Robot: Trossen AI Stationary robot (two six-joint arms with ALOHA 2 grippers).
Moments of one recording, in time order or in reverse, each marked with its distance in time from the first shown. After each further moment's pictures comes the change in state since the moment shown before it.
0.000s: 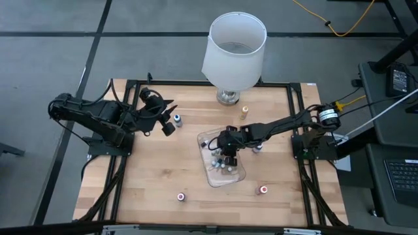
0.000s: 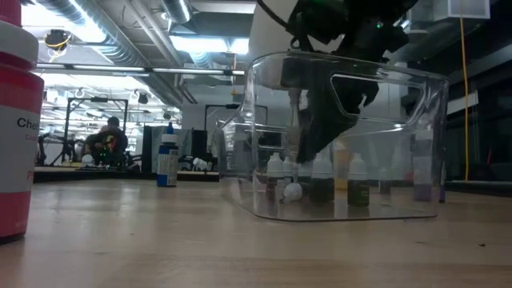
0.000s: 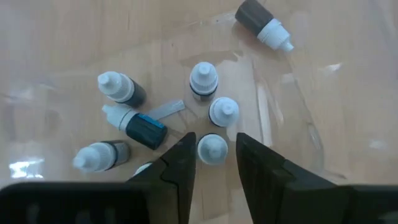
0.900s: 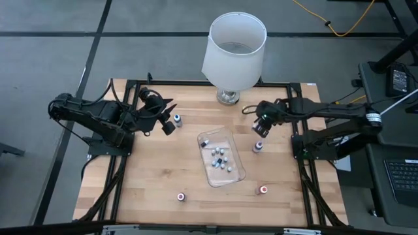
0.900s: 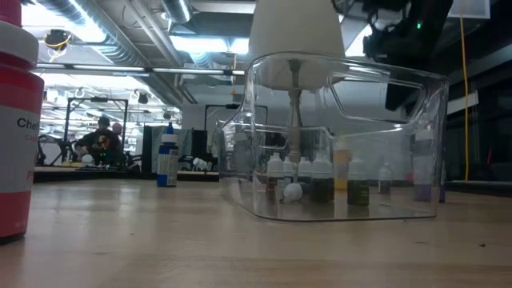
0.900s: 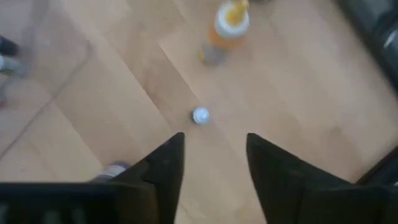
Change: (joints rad) left arm 0.000 0.000 0.000 0.000 -0.026 0.000; right arm -0.245 -0.577 -0.075 -0.695 0.251 0.272
